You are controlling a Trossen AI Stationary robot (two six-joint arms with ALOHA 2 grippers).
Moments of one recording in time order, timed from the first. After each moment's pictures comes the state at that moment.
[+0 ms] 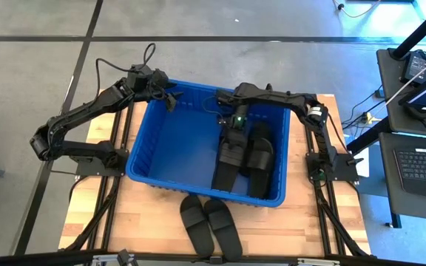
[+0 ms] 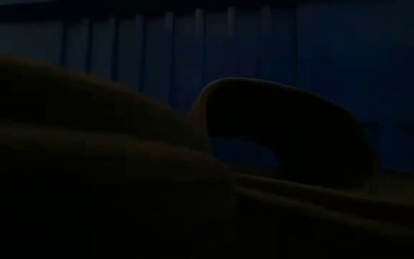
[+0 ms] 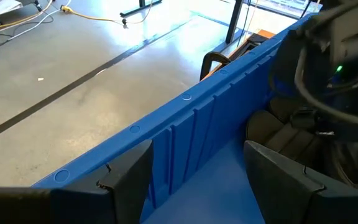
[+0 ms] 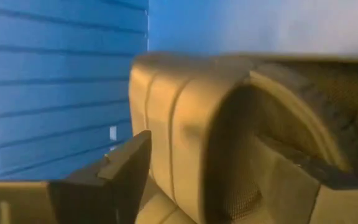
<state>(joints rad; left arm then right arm) 0.74 1.12 0.96 -0.31 0.12 -0.02 -0.42 2.10 1.77 -1.27 -0.77 -0.30</state>
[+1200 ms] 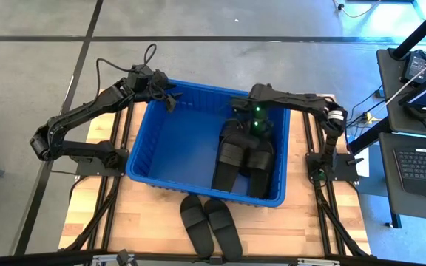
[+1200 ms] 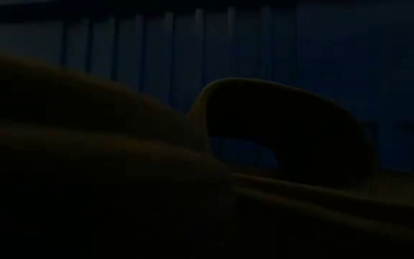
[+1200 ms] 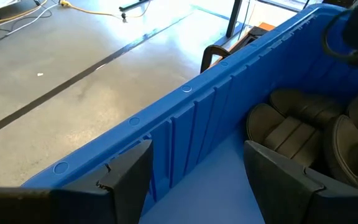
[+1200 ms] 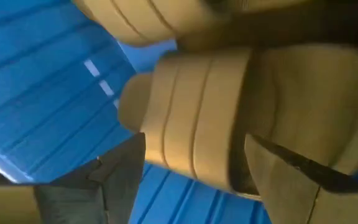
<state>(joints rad) 0.74 1.12 0.96 -0.33 0.12 -0.02 -0.38 1.88 1.60 -1.57 -0.57 0.12</state>
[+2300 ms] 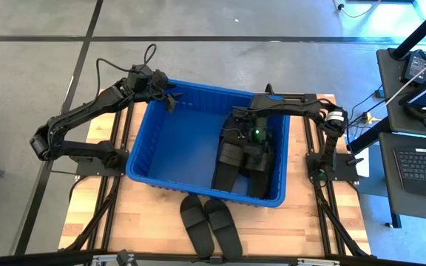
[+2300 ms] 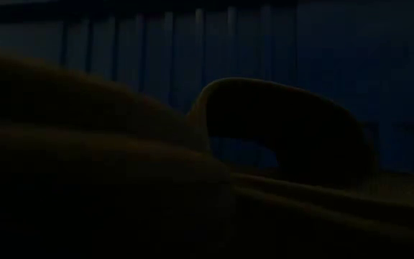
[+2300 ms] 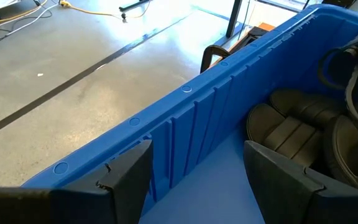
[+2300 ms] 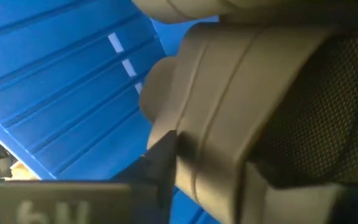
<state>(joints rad) 0.74 1.12 0.96 -0.33 0.12 -0.02 -0.35 1.88 1.42 -1.45 -0.75 -0.01</state>
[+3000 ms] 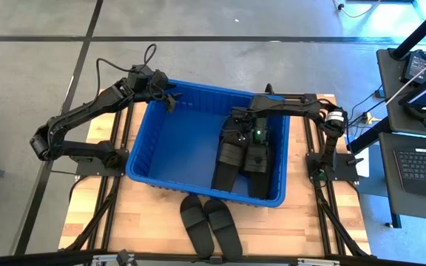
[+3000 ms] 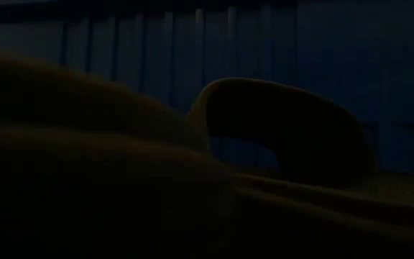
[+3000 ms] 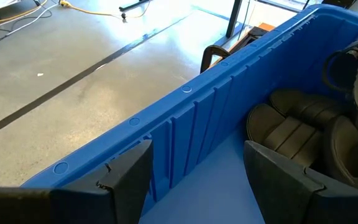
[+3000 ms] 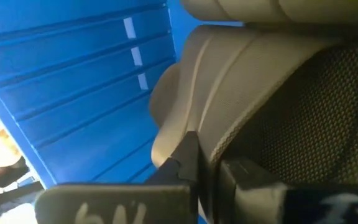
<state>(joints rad) 0.74 1.12 0.96 -0.33 0.12 -0.02 -0.34 1.88 1.42 -1.45 -0.75 -0.25</state>
